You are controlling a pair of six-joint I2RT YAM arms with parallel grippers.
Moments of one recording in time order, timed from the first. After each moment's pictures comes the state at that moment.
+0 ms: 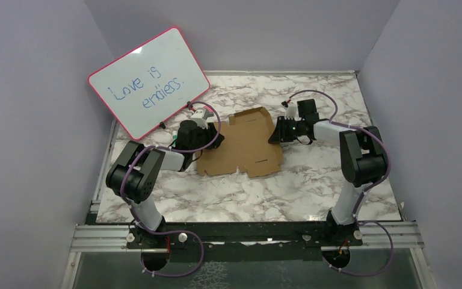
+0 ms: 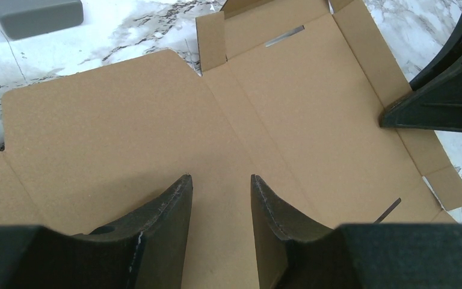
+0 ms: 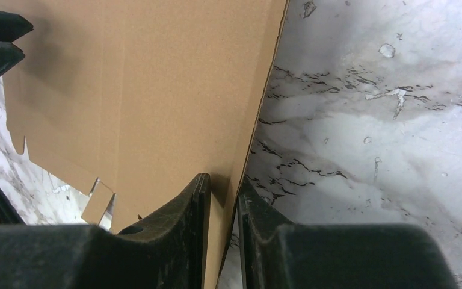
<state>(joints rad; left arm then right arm) -0.38 1.72 0.64 0.71 0.26 -0.40 0.20 1.86 1.05 -0.10 -0.60 0.15</state>
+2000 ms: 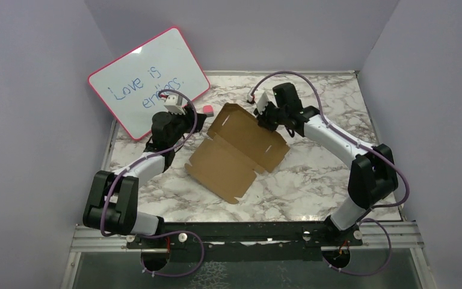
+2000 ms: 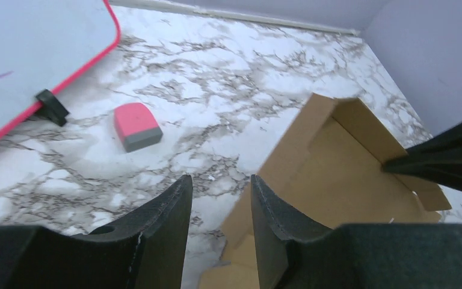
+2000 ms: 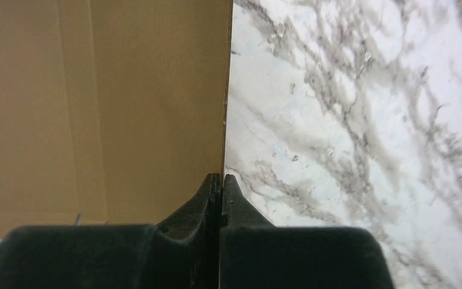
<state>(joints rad) -0.24 1.41 0.63 0.65 0.28 -0.41 0.47 1.66 1.28 -0.35 -0.29 -0.45</state>
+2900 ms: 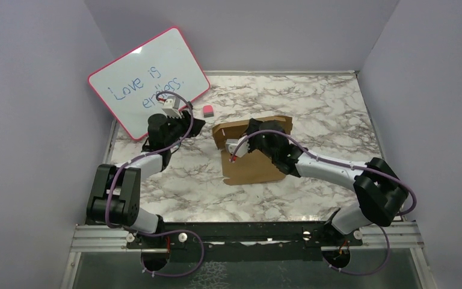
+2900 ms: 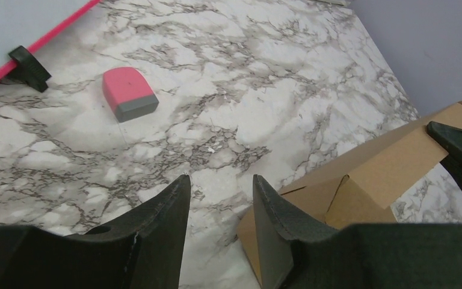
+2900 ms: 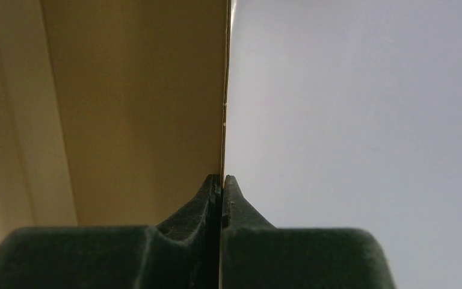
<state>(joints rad) -0.13 1.46 0.61 0.67 0.44 -0.43 0.79 1.50 0.88 0.24 0.18 -1.46</state>
